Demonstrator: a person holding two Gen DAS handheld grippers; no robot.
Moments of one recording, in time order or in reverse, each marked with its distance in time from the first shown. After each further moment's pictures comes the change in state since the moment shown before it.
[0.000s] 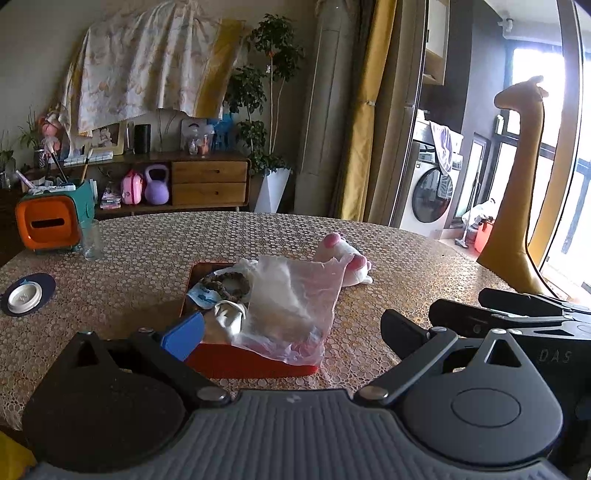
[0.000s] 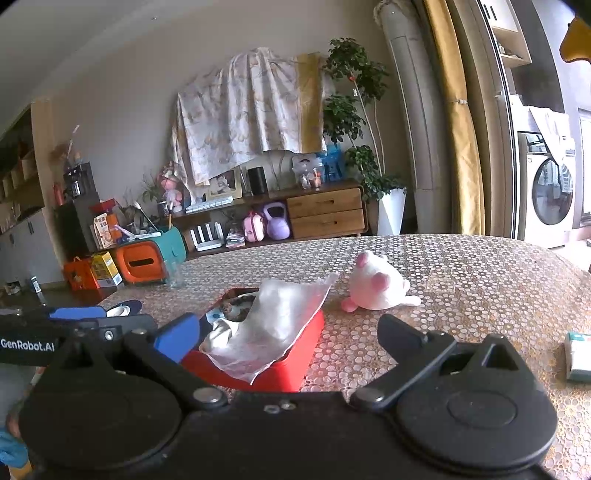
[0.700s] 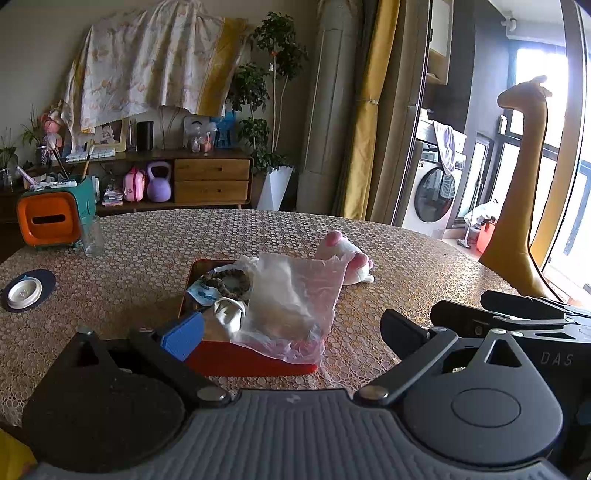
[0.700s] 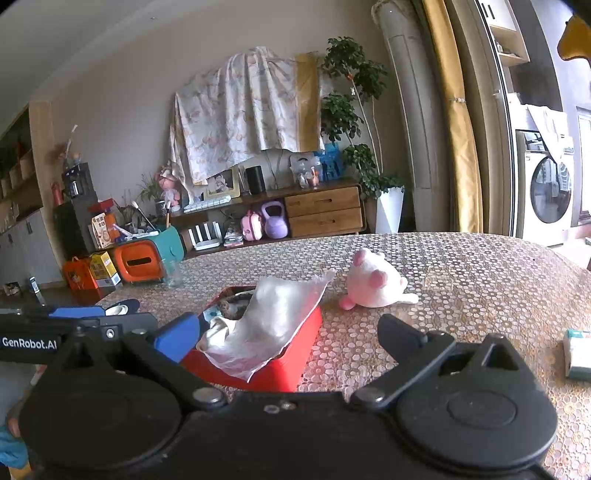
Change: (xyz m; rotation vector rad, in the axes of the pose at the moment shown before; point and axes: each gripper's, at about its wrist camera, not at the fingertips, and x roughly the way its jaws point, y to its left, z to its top) left arm 0.002 -0.002 0.000 -0.009 0.006 0.007; right arm 0.000 0.001 -0.002 0.007 0.003 -0.007
